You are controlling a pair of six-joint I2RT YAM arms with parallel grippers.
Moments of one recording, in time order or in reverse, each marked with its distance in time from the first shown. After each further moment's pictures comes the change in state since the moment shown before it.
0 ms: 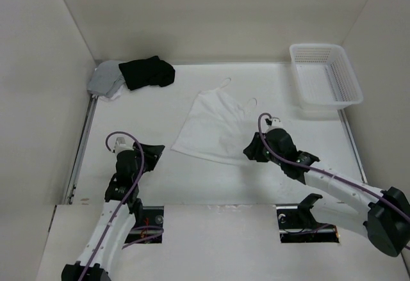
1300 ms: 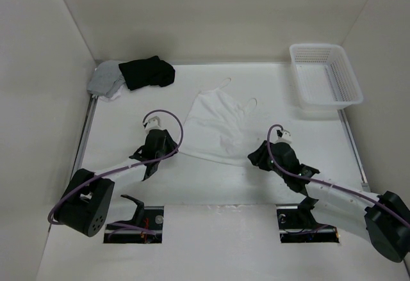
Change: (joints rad) left arm -0.287 0.822 0.242 0.343 -0.273 0.521; right arm -0.014 -0.065 -0.281 0.243 0.120 0.223
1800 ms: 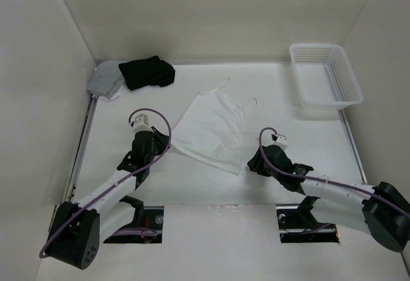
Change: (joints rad) left arm 0.077 -0.267 -0.040 -0.018 0.040 -0.037; right arm 0.087 0.055 0.043 -0.158 0.105 0.067
